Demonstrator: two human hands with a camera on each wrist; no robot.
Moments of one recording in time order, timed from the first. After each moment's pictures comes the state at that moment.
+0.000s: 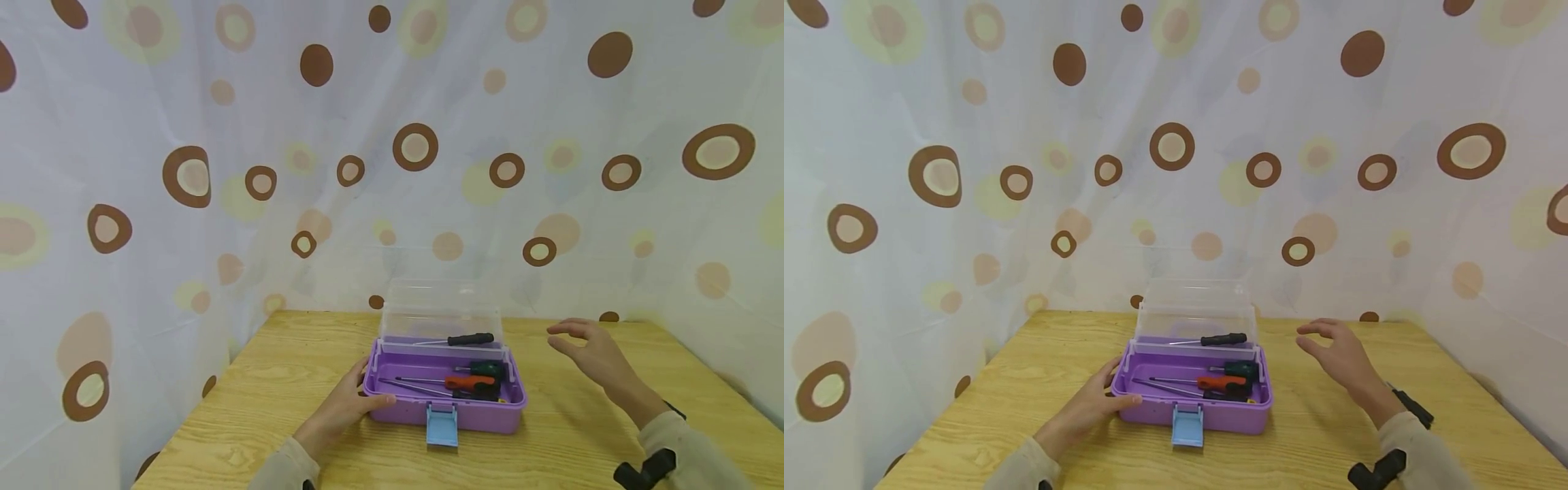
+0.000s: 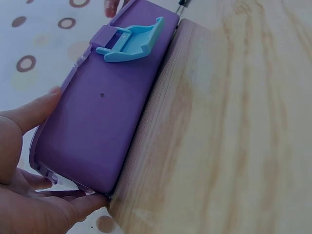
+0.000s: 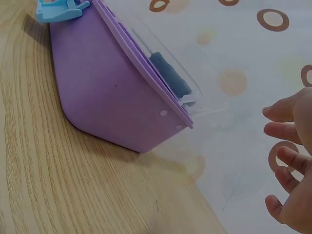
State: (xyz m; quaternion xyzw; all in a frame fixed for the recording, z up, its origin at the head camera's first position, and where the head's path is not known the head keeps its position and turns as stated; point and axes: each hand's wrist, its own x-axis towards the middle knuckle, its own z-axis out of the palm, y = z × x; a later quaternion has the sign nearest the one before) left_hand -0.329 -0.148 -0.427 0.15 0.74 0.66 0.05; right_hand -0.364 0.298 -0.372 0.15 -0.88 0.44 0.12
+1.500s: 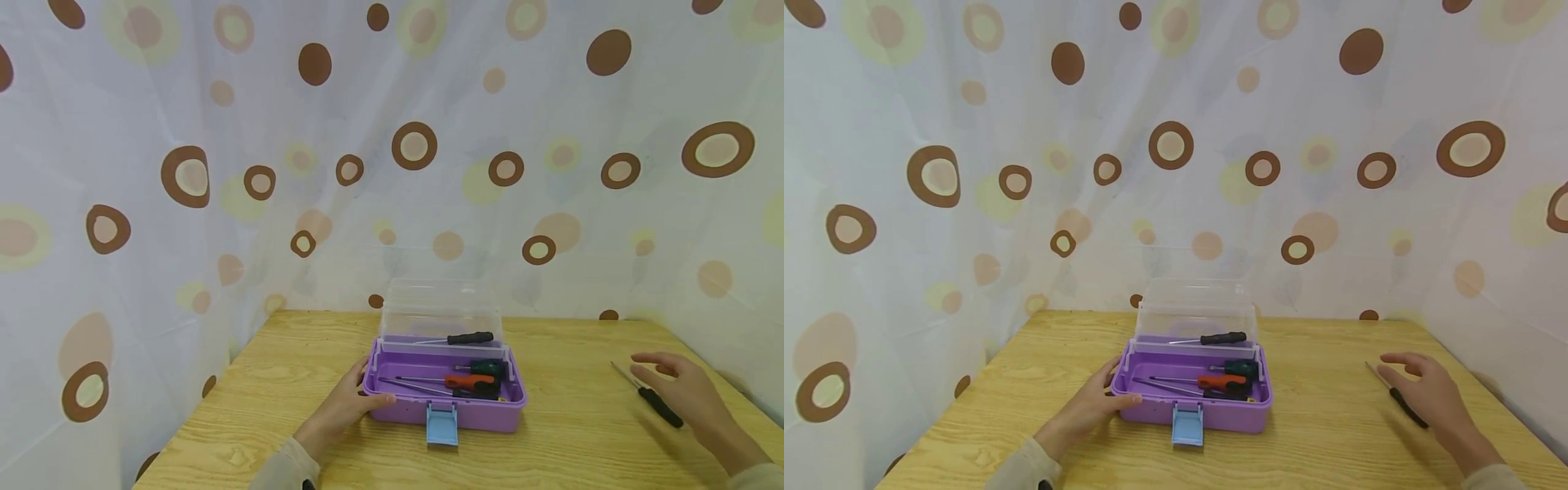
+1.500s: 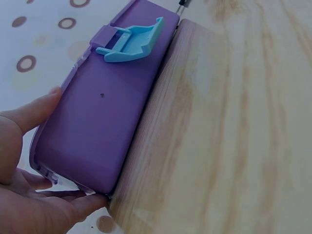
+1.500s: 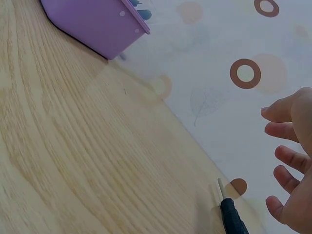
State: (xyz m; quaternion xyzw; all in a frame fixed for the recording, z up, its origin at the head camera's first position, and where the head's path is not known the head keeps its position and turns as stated) left_hand -0.330 -0.148 -0.430 0.15 0.73 0.66 0.05; right_hand -0.334 0.411 -0.406 0.05 -0.91 0.40 0.11
